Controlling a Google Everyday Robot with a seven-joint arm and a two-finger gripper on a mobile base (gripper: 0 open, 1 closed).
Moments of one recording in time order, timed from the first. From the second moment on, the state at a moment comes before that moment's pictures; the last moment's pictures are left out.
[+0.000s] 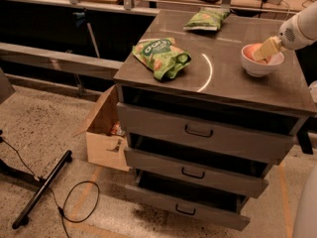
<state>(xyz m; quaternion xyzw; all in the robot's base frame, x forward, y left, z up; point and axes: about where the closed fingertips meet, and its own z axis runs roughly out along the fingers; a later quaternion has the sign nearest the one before) 0.725 -0.347 0.903 -0.22 0.91 0.02 0.34</state>
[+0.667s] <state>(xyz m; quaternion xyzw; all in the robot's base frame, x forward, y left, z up) 0.732 -0.335 0.896 -0.23 0.91 0.03 0.33</state>
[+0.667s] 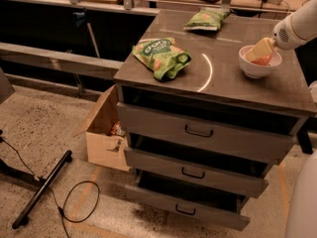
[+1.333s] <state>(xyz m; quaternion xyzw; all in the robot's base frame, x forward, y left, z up) 0.736 -0.330 0.893 -0.24 0.91 0.03 0.33</state>
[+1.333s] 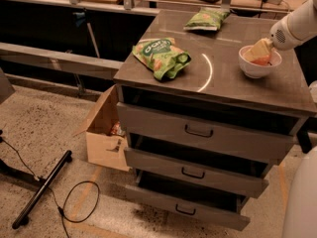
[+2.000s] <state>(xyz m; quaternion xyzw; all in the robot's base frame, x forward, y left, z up) 0.739 -0.327 0.906 -0.25 0.90 0.02 0.35</state>
